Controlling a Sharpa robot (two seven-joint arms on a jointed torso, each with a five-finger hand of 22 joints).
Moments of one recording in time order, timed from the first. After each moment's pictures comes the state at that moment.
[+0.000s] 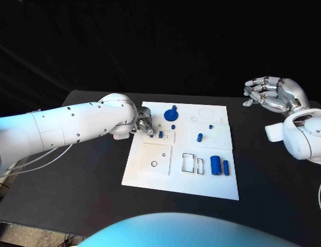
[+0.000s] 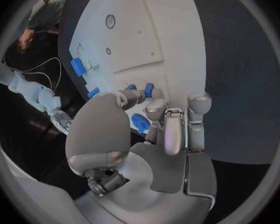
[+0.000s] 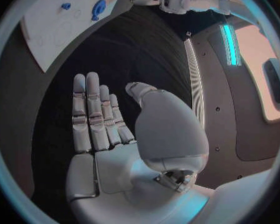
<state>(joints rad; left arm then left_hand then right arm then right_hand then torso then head) 1.15 -0.74 -0.02 1.35 -1.19 0.16 -0.50 1.15 -0.25 0.82 0.23 0.22 0.84 0.05 0.87 0.72 1.31 -0.04 1.23 0.86 1.47 -0.08 1.52 1.31 0.14 1.21 0.02 1.27 0.82 1.25 -0.88 -0.14 1.45 -0.46 -0.56 0.34 1.26 -0.15 0.40 0.24 0.42 0.65 0.18 0.47 0.43 0.83 0.16 0.62 0.23 1.16 0.09 0.38 0.68 0.17 1.04 0.19 0.19 0.47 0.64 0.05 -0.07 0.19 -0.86</state>
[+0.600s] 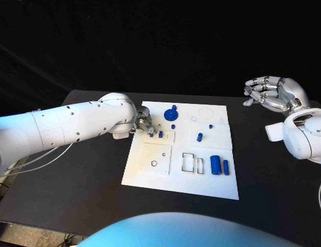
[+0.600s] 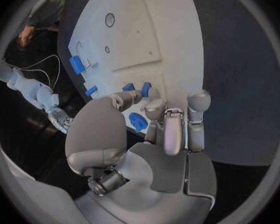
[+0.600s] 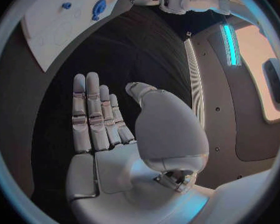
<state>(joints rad) 1.15 -0.74 -0.02 1.34 -1.17 0.15 -0.52 1.03 -0.26 0.70 0.23 0.21 0.85 0.02 0.85 0.70 1.30 -0.04 1.24 0.86 1.47 -0.08 1.52 1.31 0.14 1.21 0.03 1.24 0.80 1.25 -0.88 -0.14 1.45 -0.46 -0.56 0.34 1.26 -0.15 0.40 0.24 0.42 0.65 0.18 0.47 0.43 0.83 0.16 0.62 0.23 1.16 0.09 0.38 0.68 0.17 1.04 0.19 0.19 0.47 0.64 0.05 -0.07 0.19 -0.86</state>
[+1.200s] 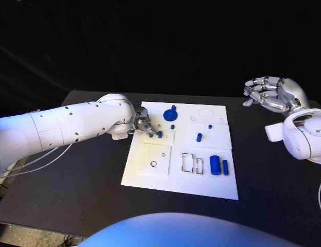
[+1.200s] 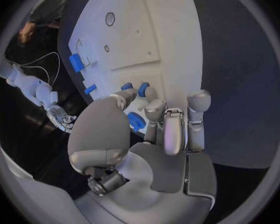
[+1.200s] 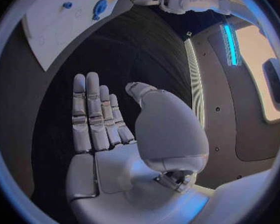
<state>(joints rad) 1.15 -0.75 -0.02 1.34 -1.14 0.14 -0.52 1.04 -0.22 0.43 0.29 0.21 0.86 0.03 0.84 0.68 1.30 -0.04 1.25 0.87 1.47 -0.09 1.52 1.31 0.14 1.21 0.02 1.24 0.80 1.25 -0.88 -0.14 1.45 -0.46 -0.56 0.34 1.26 -0.15 0.40 0.24 0.42 0.65 0.18 0.47 0.43 0.82 0.16 0.62 0.23 1.16 0.09 0.38 0.68 0.17 1.04 0.19 0.19 0.47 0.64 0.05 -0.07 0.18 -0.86</state>
